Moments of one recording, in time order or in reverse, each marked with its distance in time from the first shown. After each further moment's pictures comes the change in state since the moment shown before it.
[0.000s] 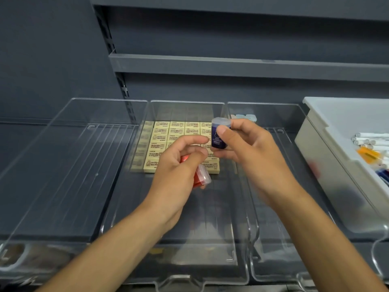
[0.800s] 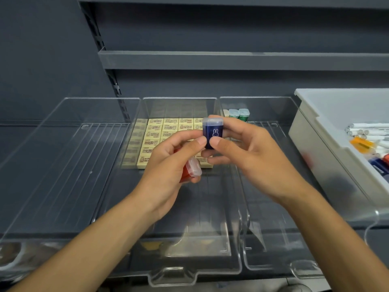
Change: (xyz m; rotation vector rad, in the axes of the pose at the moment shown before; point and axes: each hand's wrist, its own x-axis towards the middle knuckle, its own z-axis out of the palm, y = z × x) left_hand 0.003 -0.003 0.001 -0.064 -0.133 -0.028; right_hand -0.017 -0.002 -0.018 -0.073 -0.211 -0.067
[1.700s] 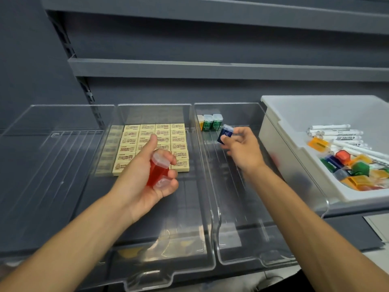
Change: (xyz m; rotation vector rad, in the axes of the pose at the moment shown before) left_hand 0.002 0.006 0.002 -0.294 0.073 -0.342; right_hand 0.037 0.069 -0.056 -0.131 0.640 0.274
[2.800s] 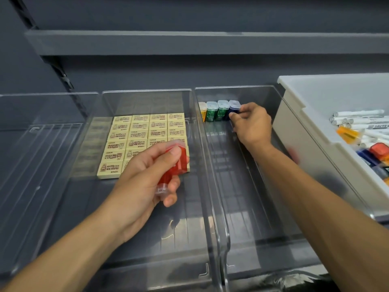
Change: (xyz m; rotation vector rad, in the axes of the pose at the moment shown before) left_hand 0.028 -0.021 -0.009 0.250 -0.135 0.170; right_hand 0.084 0.026 0.012 -0.358 0.192 -0.156
